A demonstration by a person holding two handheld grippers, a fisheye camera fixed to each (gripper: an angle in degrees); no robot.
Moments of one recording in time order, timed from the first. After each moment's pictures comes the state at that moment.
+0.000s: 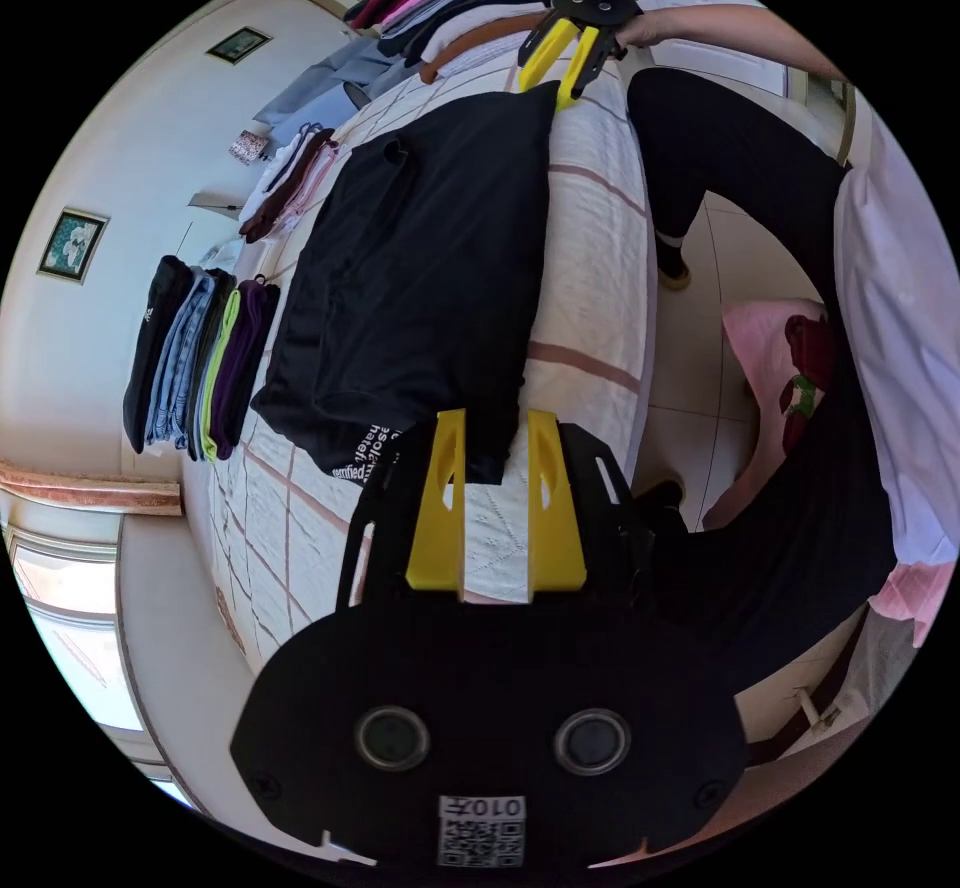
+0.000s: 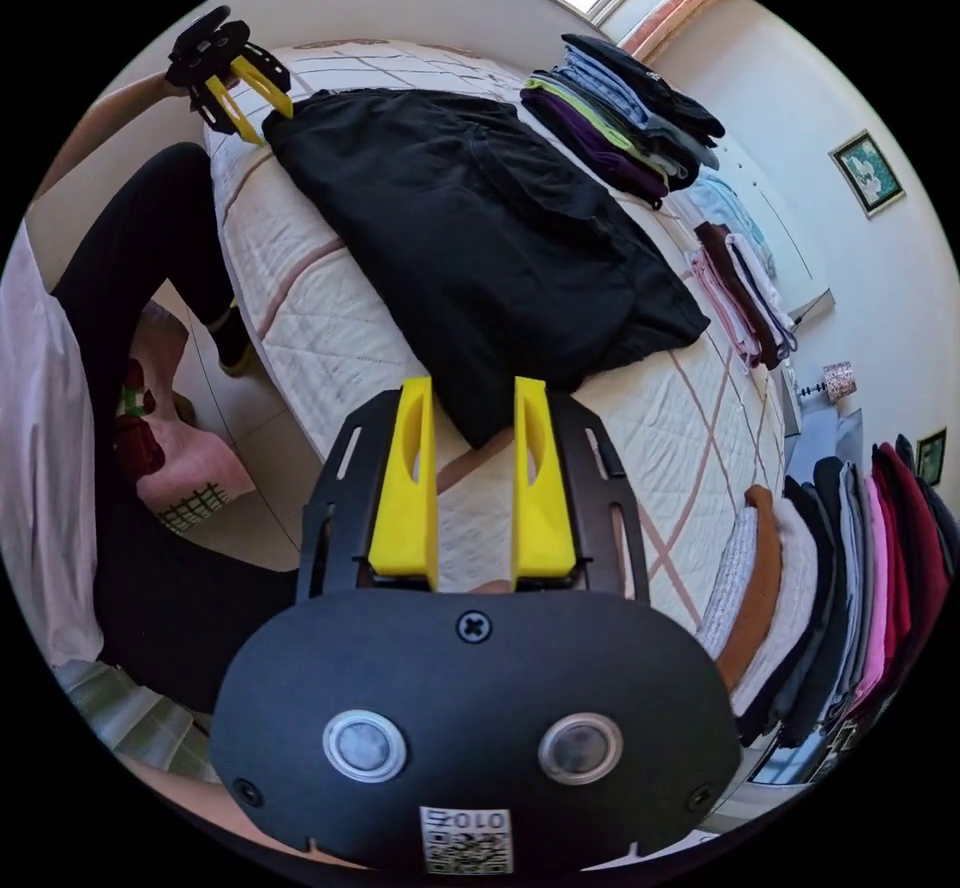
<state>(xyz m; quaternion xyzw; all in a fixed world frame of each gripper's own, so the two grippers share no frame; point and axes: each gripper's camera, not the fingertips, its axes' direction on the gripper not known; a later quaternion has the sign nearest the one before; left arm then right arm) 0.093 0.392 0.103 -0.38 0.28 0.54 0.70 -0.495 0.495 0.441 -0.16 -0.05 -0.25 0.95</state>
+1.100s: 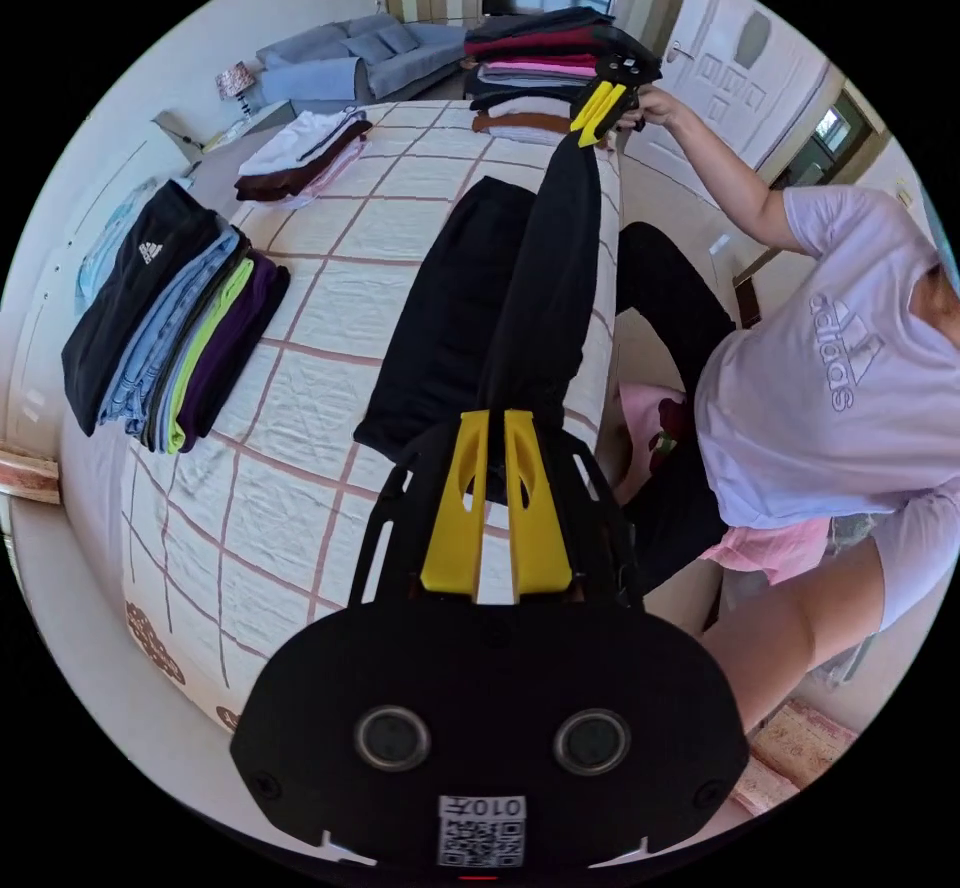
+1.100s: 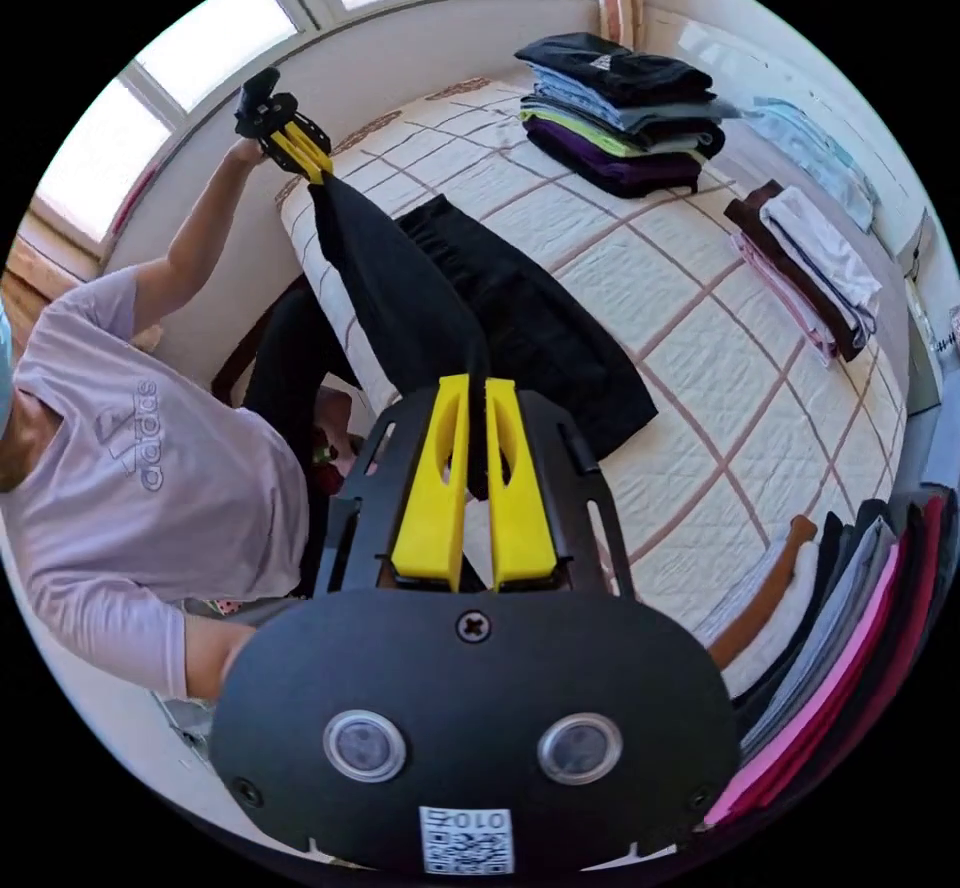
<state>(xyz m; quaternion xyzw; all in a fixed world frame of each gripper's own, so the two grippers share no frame) 0.028 0.085 0.360 -0.51 0.44 0.37 0.64 -0.291 0.277 0.469 -0.25 -0.30 -0.15 0.91</state>
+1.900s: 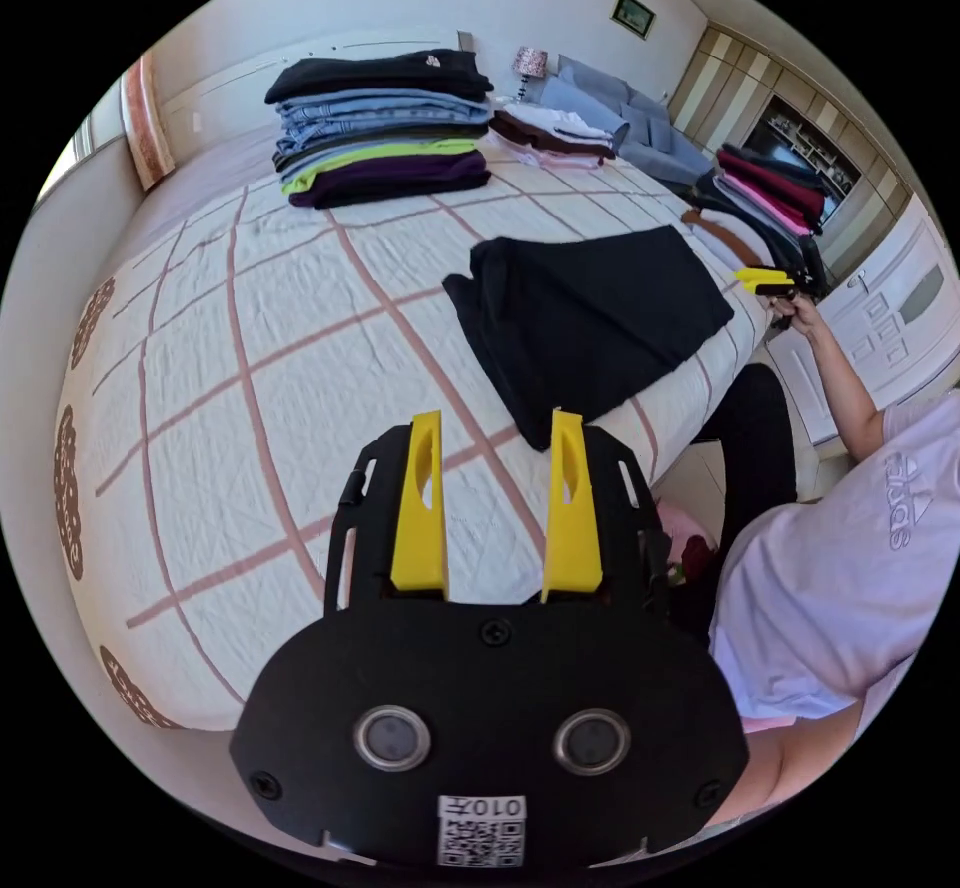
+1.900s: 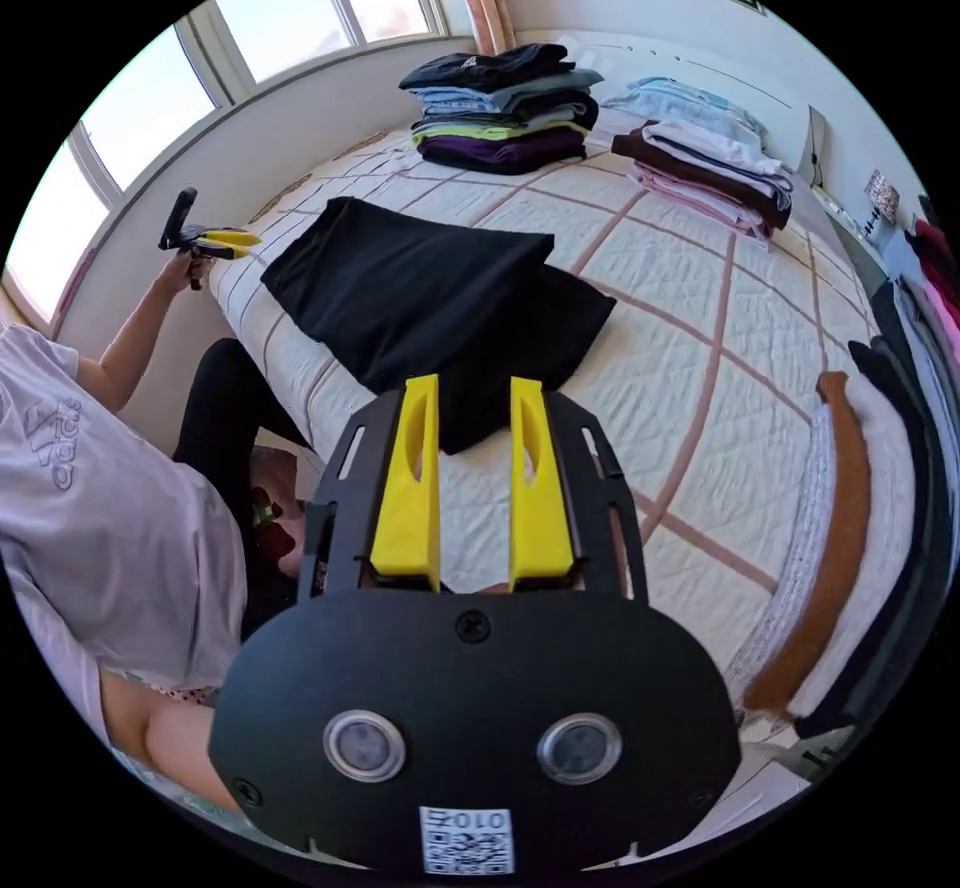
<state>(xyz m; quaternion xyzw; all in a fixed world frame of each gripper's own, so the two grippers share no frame) -0.137 0.129 0.296 -0.52 0.24 0.12 0.81 -0.230 0.417 0.514 -0.17 -0.23 -0.02 0.96</state>
